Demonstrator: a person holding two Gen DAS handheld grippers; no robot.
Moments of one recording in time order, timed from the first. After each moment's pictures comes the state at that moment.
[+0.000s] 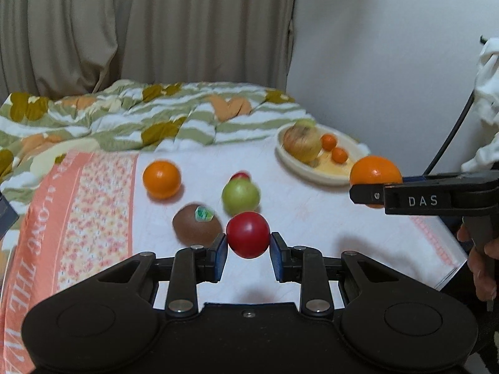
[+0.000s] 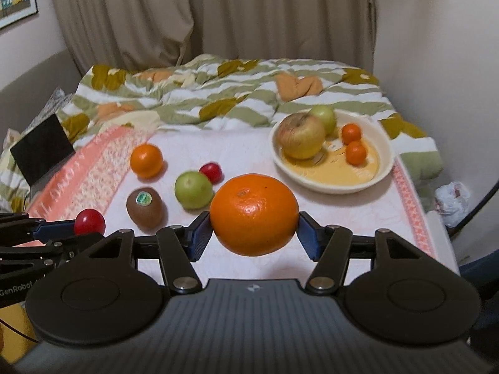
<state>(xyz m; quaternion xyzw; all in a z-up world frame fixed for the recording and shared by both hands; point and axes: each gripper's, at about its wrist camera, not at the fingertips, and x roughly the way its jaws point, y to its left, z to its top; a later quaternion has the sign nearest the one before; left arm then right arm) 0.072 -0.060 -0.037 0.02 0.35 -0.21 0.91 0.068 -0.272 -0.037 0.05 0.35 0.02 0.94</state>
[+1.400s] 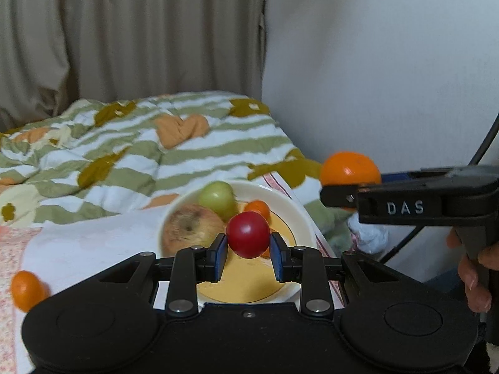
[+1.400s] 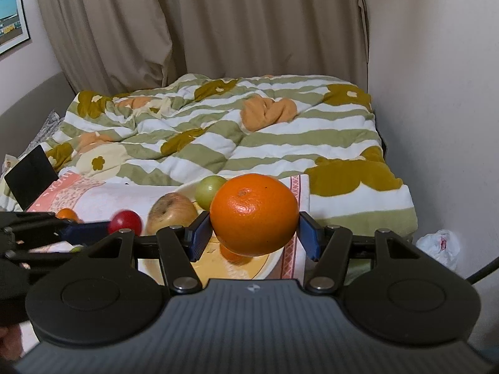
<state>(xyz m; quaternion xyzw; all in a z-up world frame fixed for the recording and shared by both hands) 0.199 -0.294 -0.030 0.05 0.36 -0.21 0.91 0.205 -0.488 -0.023 0.06 0.34 0.07 0.94</state>
